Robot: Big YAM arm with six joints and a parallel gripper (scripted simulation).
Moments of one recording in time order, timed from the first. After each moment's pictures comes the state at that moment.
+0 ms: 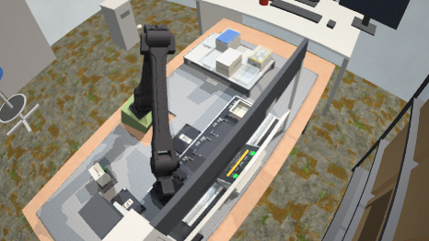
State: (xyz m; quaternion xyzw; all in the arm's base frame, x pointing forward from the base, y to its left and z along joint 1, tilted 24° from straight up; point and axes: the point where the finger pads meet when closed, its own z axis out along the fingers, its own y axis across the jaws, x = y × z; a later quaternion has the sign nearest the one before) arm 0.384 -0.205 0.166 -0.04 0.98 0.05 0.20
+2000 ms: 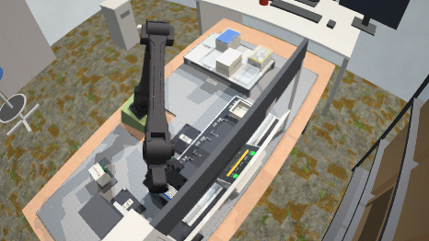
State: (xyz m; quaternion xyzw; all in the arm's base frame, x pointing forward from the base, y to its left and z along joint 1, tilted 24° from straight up) arm 0.350 -0.217 0.251 -0.03 0.98 0.05 0.21
